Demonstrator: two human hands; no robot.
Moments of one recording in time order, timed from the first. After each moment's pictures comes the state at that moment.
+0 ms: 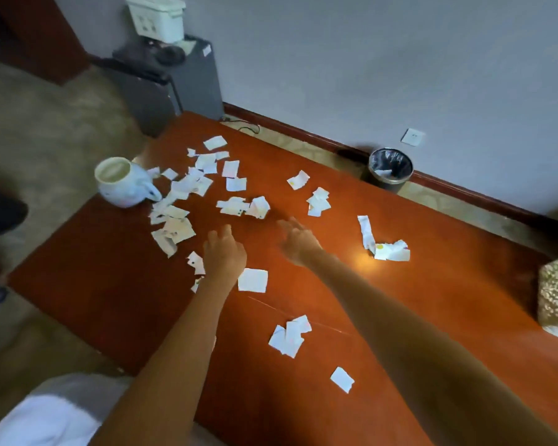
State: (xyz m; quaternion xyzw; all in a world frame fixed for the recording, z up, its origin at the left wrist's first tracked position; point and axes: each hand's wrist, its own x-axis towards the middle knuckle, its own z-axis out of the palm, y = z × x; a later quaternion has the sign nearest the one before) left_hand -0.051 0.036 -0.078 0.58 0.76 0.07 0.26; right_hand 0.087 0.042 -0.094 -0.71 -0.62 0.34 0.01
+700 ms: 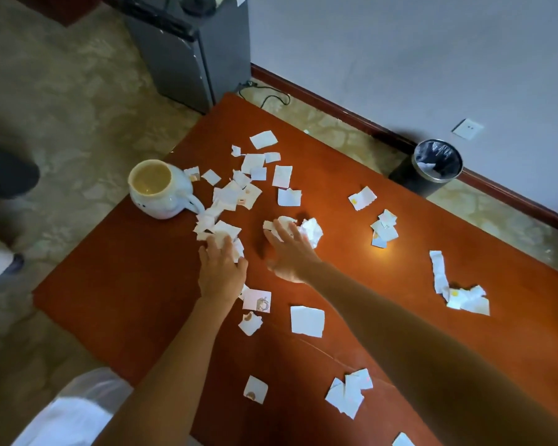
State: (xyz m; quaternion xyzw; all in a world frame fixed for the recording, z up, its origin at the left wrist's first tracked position) left_hand -0.177 0.126 -0.141 0.60 0.77 -0.01 0.22; right_hand -0.031 0.155 -0.137 -0.59 -0.75 0.27 -0.13
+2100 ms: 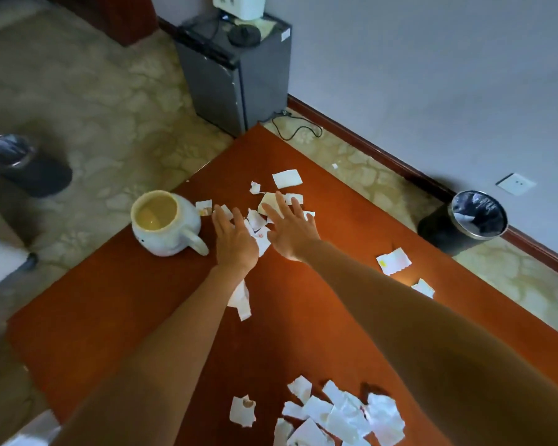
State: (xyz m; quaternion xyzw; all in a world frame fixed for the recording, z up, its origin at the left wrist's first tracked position) left_hand -0.159 0.254 -0.152 0.57 0.79 0.04 0.22; right_hand -0.043 0.284 -0.137 -0.56 -0.79 0.23 -0.08
